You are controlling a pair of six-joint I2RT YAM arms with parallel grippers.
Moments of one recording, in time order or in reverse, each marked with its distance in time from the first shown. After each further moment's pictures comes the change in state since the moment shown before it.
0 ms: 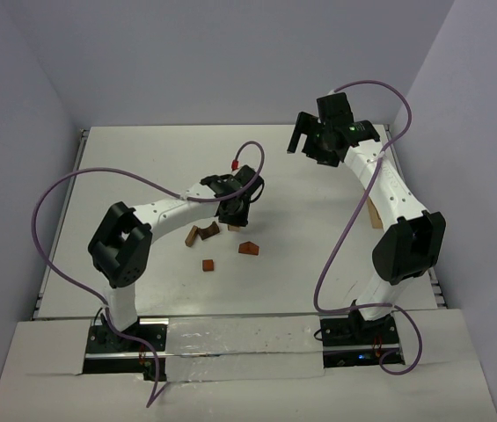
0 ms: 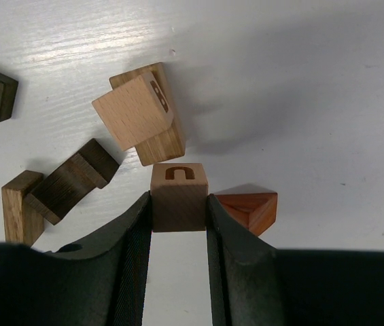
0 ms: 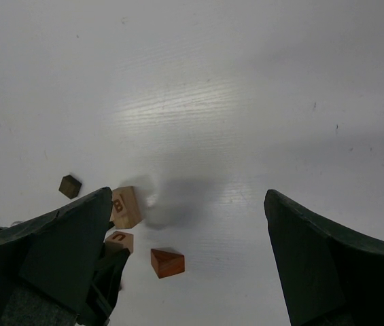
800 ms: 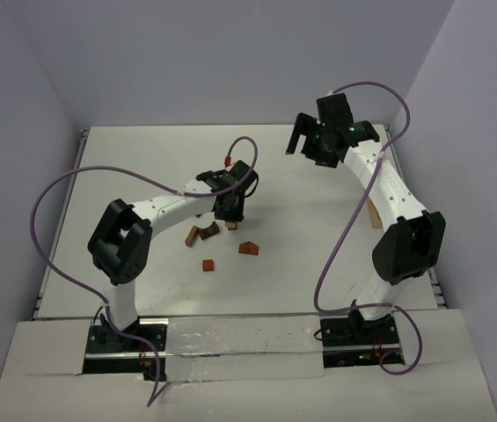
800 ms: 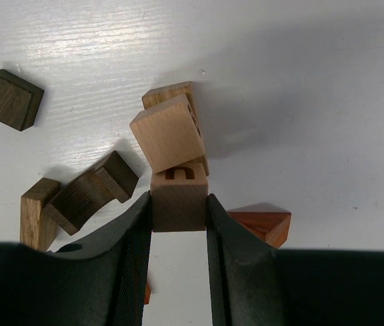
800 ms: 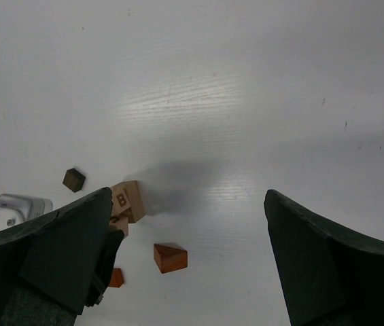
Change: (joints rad) left arm 0.049 0.016 0.007 0.002 -0.002 -0.013; right arm 0.000 0.000 -0.007 0.001 -0.029 0.000
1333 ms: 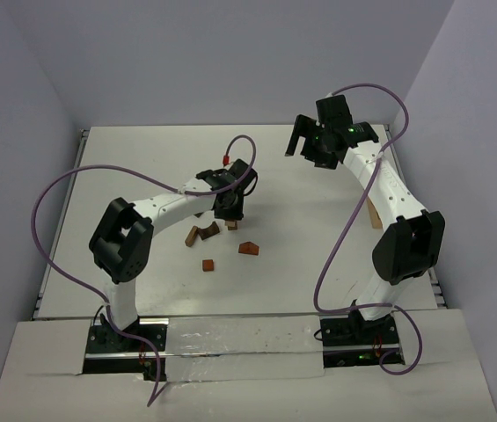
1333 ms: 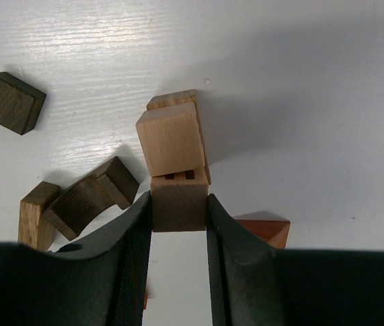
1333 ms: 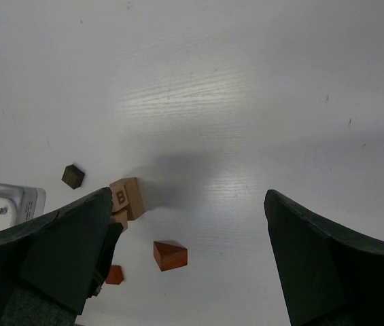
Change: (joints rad) left arm 0.013 0.015 0.010 0.003 0.001 -0.021; right arm -0.001 0.000 -0.017 0.007 -0.014 0.000
